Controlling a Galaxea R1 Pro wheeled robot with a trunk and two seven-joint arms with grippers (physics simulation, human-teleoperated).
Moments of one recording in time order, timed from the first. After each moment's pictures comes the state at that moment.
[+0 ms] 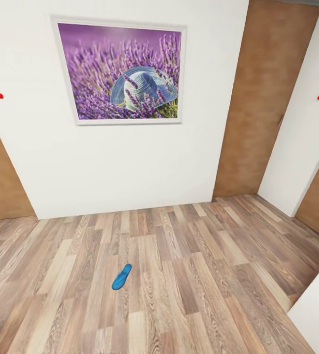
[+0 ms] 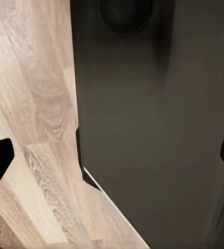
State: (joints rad) left arm -0.01 0.02 0.00 0.00 0.00 0.01 0.00; right arm 0.00 0.03 0.00 -0.04 0.01 -0.02 0.00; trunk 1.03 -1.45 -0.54
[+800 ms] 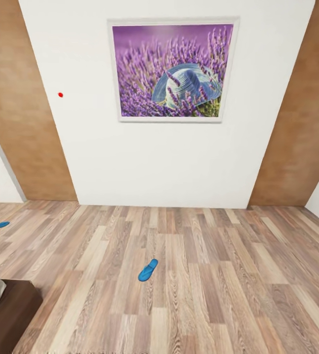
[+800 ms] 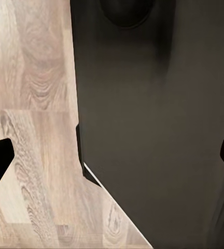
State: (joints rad) left arm -0.01 0.02 0.00 0.00 0.00 0.01 0.00; right arm 0.00 0.03 0.00 -0.04 0.01 -0.04 0.00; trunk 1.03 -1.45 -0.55
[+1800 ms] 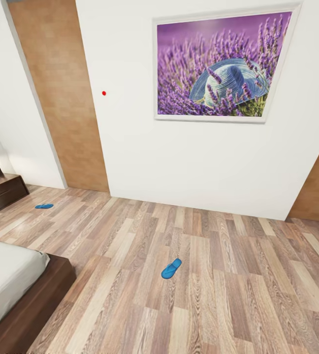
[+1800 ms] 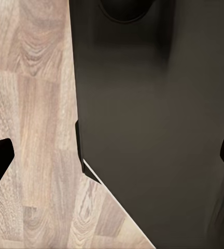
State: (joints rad) left arm -0.01 0.02 0.00 0.00 0.00 0.01 0.00; right arm 0.00 0.03 0.00 -0.04 0.01 -0.05 0.00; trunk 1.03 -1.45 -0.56
